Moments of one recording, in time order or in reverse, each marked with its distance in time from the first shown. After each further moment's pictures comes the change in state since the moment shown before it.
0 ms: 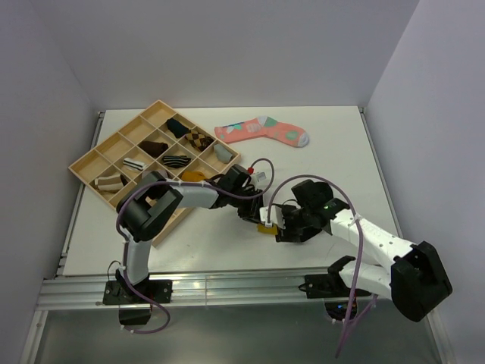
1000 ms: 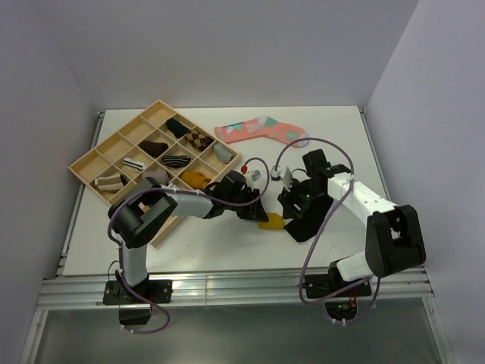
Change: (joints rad) left arm -0.041 -0.090 -0.160 0.240 -0.215 -0.052; right arm -0.243 0.363 0.343 -0.195 -0.035 0.309
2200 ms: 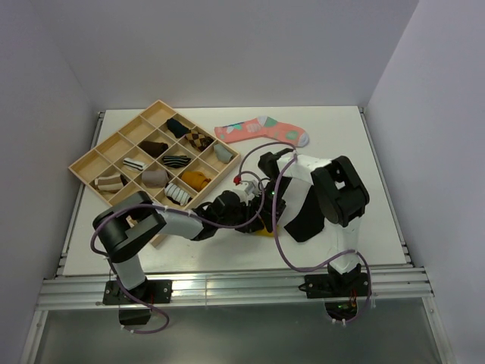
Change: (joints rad) left arm -0.113 -0.149 -0.254 0.246 -0.248 0.045; right arm 0.250 0.534 0.364 -0.345 0.047 0.169
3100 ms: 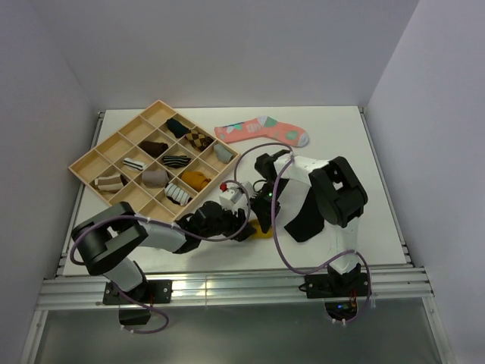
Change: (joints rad) left arm 0.003 -0.172 -0.224 0.175 -0.037 0.095; right arm 0.025 -0.003 -0.002 0.013 -0.090 -0.074
